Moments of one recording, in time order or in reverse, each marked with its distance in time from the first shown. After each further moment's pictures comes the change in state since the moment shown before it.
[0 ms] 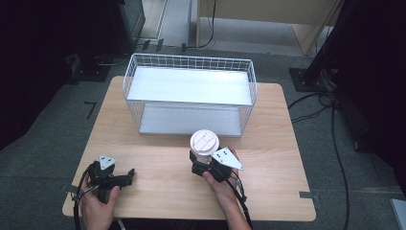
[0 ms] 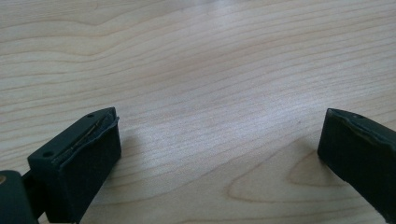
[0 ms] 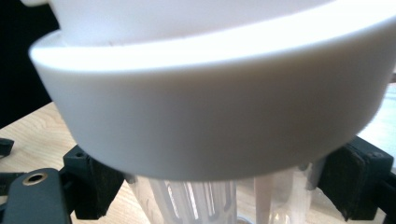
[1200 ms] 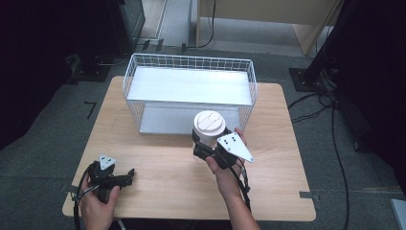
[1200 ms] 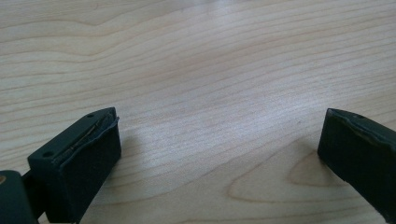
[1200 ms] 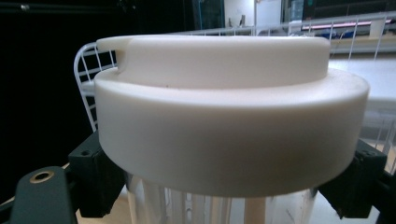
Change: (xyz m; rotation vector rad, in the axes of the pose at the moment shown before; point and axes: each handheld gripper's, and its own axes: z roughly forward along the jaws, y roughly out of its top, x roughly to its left) left arm 0.000 0.000 0.000 0.000 0.000 0.000; right arm 0.010 0.082 -0.018 -0.213 -0.036 -0.030
